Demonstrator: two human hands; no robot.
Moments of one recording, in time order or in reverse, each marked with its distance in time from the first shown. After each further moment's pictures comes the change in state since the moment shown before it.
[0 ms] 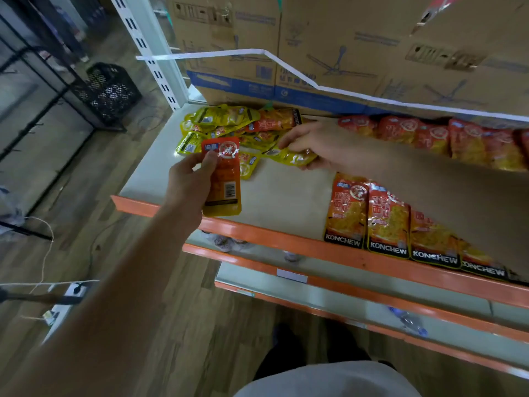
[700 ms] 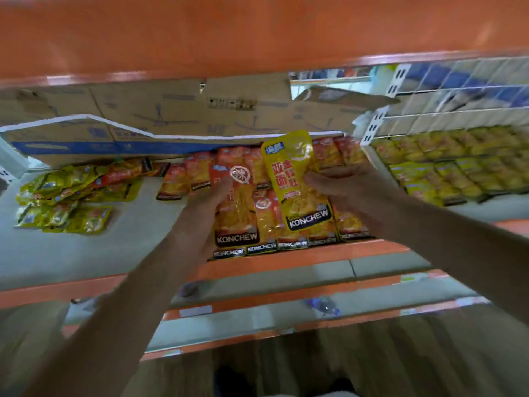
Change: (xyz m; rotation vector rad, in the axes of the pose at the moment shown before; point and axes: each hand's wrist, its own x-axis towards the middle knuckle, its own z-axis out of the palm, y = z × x) left_hand -0.181 0.030 0.189 -0.189 -0.709 -0.166; right_hand -0.272 0.090 -0.138 0.338 0.503 -0.011
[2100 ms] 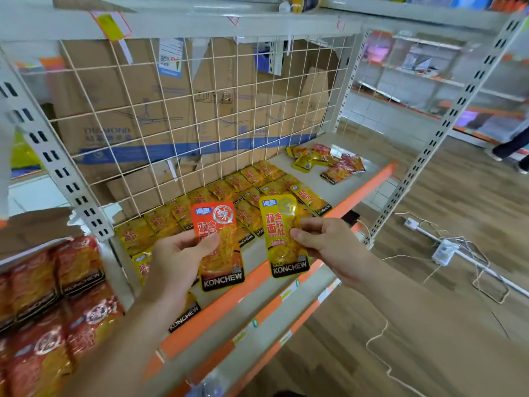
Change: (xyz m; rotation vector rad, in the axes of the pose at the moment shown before) left_hand 0.055 -0.120 0.433 0.341 -0.385 0.186; right_hand -0.119 0.120 -0.424 0.167 0.607 -0.033
